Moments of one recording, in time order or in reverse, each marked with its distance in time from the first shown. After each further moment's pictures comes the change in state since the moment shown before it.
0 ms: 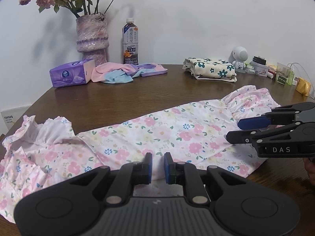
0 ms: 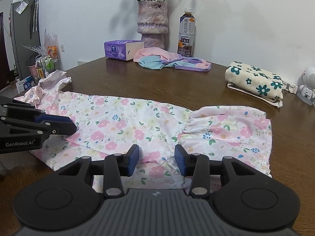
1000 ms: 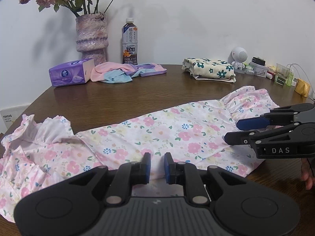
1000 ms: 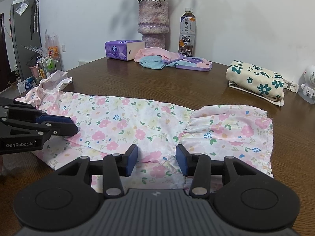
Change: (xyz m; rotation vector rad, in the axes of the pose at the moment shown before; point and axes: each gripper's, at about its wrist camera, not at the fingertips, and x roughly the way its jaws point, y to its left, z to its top) left arm 0.000 0.001 0.000 -0.005 -0.001 -0.012; right arm 0.000 0.000 0.001 0.006 0.003 0.011
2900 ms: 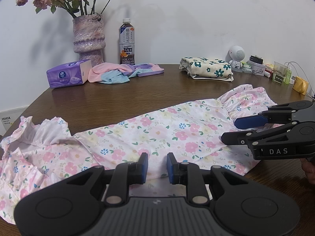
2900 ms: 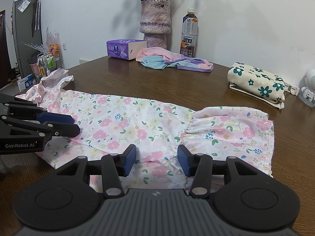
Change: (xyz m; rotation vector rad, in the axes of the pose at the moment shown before) left arm 0.001 -0.003 -0.001 0.014 -0.001 -0.004; right arm 0.000 0.003 0.000 -0.018 0.000 -0.006
